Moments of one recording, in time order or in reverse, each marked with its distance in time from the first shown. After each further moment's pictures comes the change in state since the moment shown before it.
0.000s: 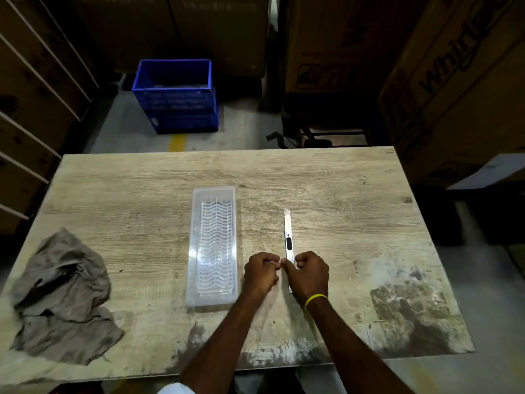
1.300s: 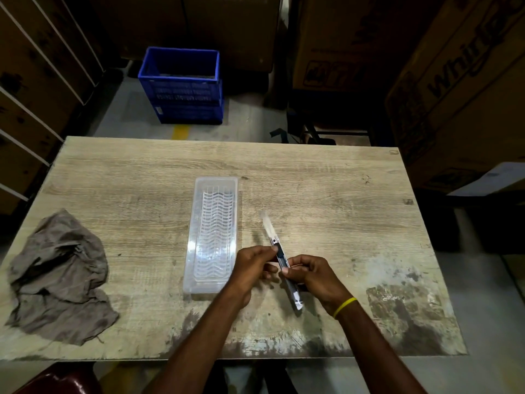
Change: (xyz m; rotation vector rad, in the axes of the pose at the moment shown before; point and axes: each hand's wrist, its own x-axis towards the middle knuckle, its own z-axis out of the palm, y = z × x) left_hand -0.032 0.011 -0.027 -0.349 -0.152 -0.007; right_hand -0.018 -0.010 -0.060 0.463 -0.617 0.103
